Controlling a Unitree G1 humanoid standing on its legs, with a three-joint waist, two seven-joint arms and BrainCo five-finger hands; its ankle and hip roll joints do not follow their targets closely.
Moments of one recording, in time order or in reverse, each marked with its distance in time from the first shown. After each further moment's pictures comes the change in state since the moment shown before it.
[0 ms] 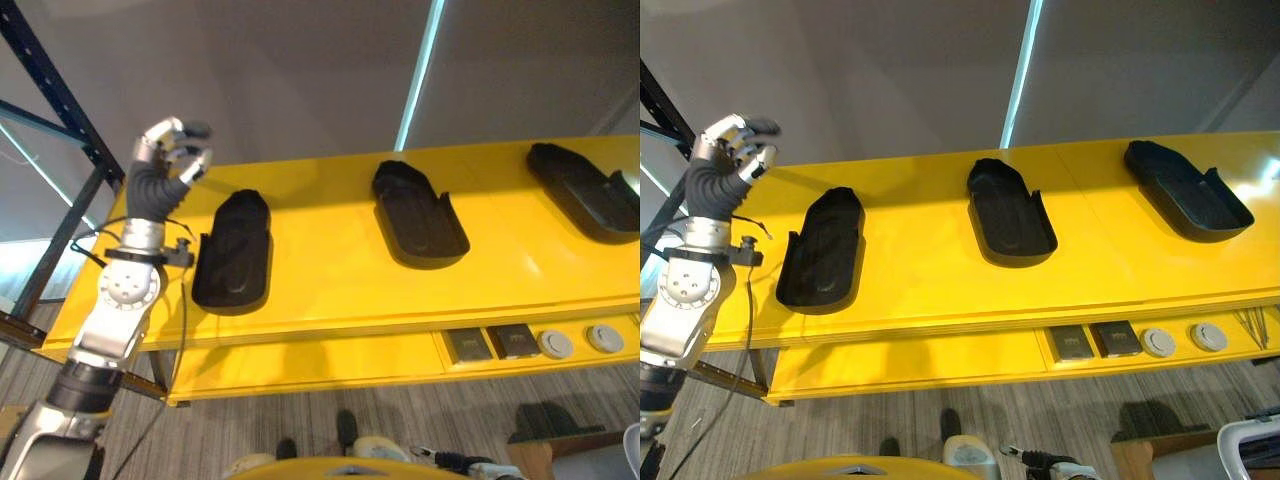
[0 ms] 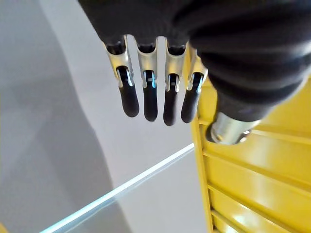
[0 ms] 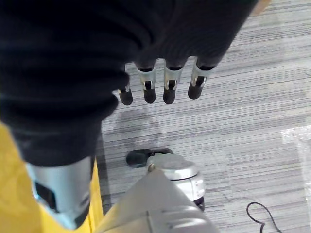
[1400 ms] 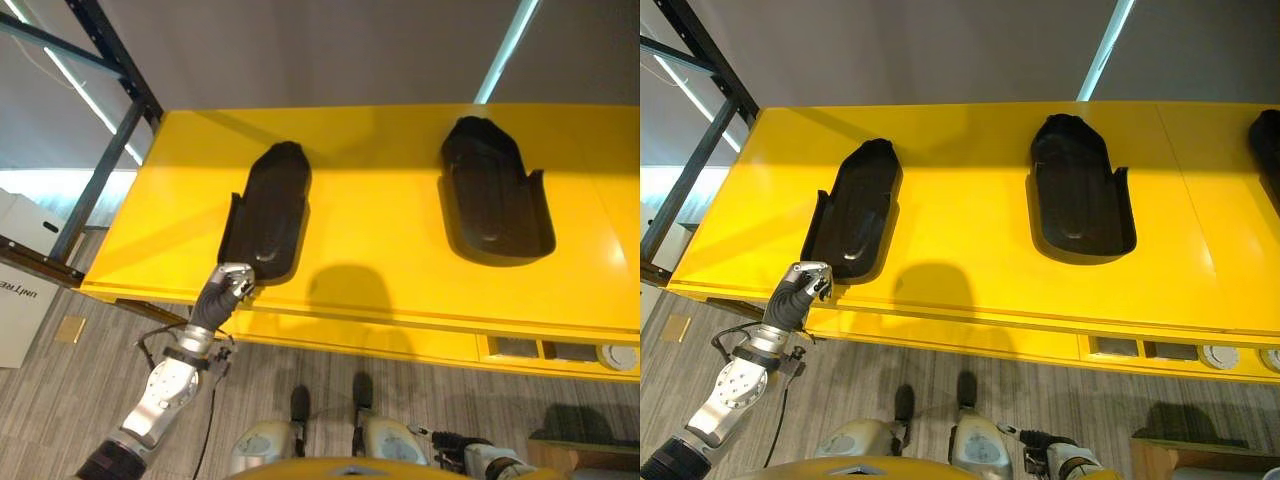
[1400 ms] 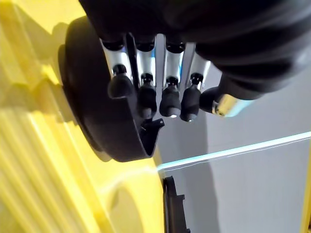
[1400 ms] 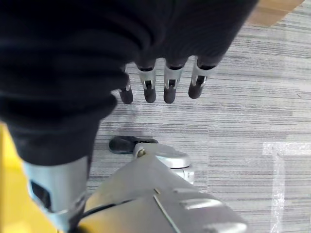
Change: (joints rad) left arm 0.323 -0.070 -0.299 0.191 0.061 -0.267 -0.028; right arm -0.056 -0.010 0.026 0.031 0.037 -0.023 0.002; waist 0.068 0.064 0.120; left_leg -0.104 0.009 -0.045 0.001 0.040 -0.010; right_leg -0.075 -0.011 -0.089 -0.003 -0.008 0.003
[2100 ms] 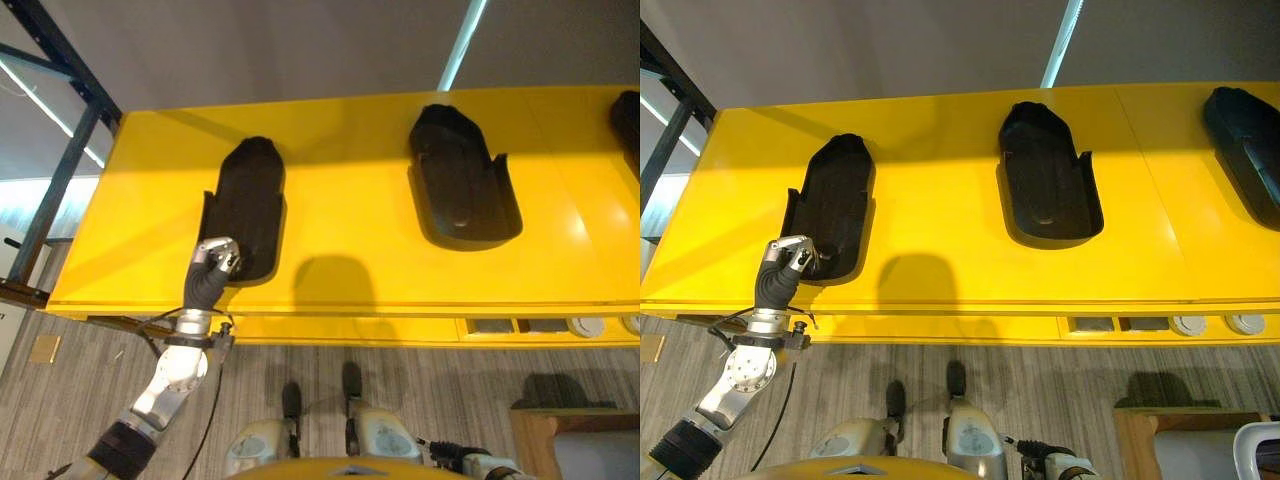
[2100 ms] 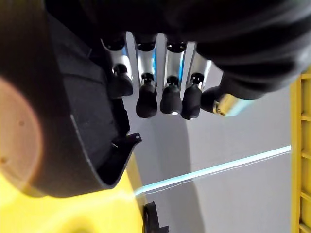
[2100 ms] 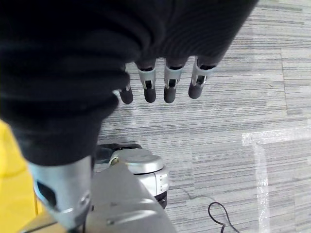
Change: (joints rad) left arm -0.109 -0.028 0.004 0.000 0.101 -0.017 0.262; right arm 0.033 0.018 -0.004 -0.008 0.001 0.001 -0.001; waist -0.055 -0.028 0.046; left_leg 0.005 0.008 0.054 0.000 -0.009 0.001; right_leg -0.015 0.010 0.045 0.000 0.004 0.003
